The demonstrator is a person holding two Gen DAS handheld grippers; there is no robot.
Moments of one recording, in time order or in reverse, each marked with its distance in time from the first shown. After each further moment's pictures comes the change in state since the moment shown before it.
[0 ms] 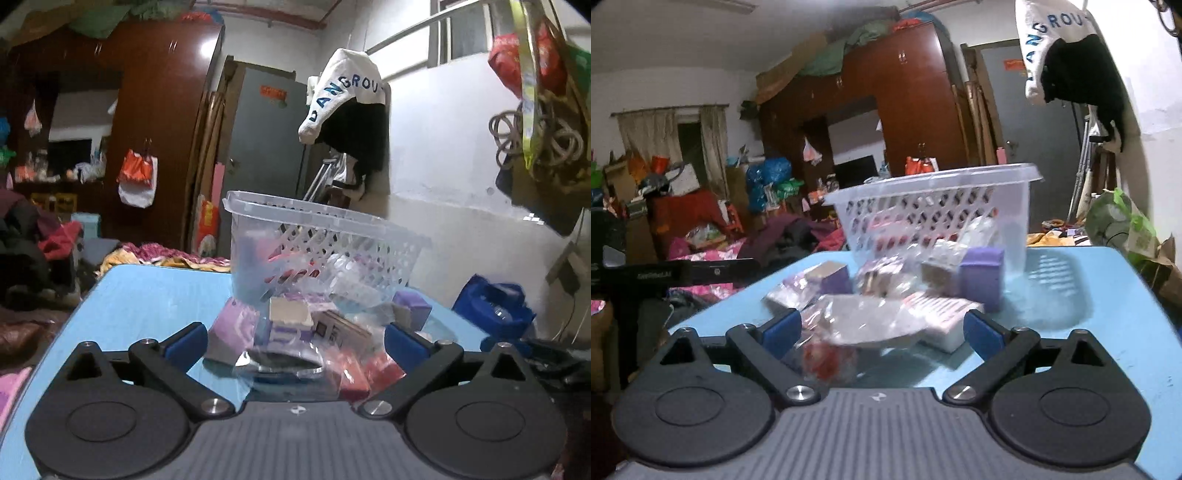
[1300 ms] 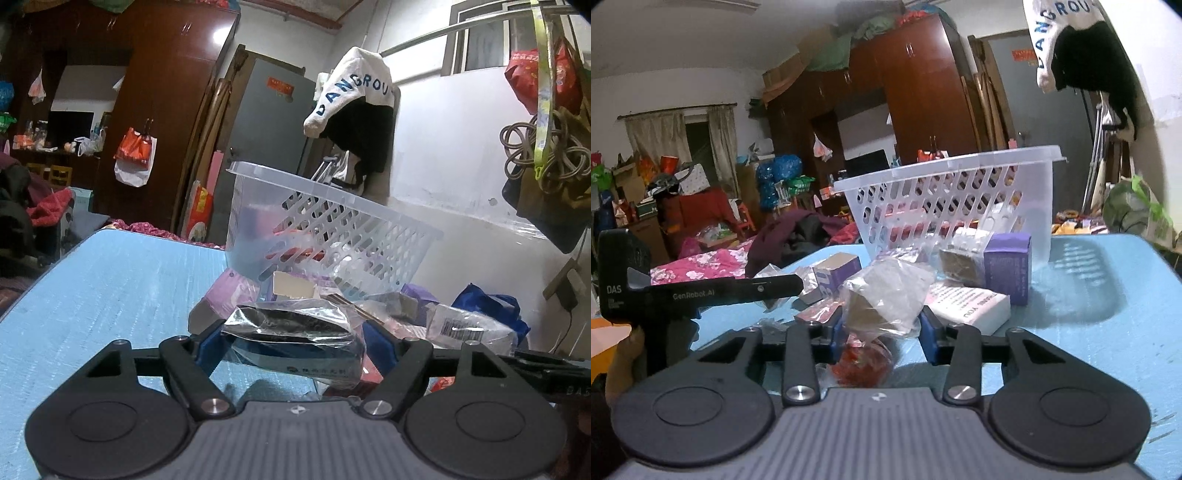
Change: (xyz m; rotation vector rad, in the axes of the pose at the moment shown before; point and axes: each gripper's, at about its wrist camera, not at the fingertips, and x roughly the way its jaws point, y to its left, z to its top) left arm 0.028 0.023 -0.029 -0.109 0.002 -0.058; right arm 0.014 0.004 -0.013 0.011 -0.001 0.036
